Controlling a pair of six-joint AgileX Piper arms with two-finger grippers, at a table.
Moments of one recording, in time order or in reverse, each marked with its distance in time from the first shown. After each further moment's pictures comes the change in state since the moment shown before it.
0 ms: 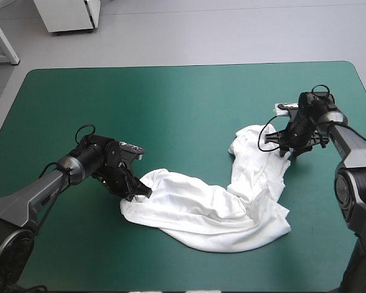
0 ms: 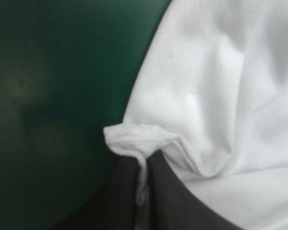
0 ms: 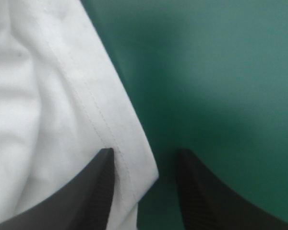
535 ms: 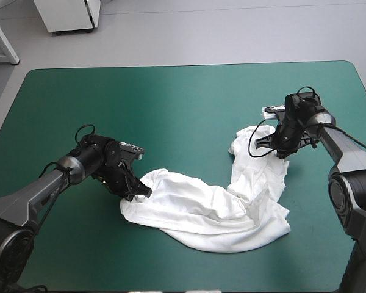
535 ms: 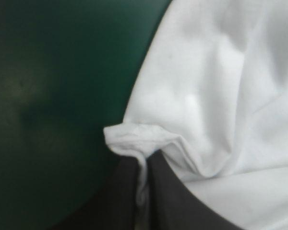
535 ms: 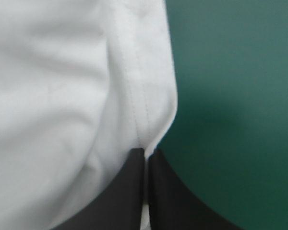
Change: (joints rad) left arm 0.000 0.000 -0.005 0.000 0.005 0.000; right arm 0.079 -0.031 0.003 -0.040 0.036 0.000
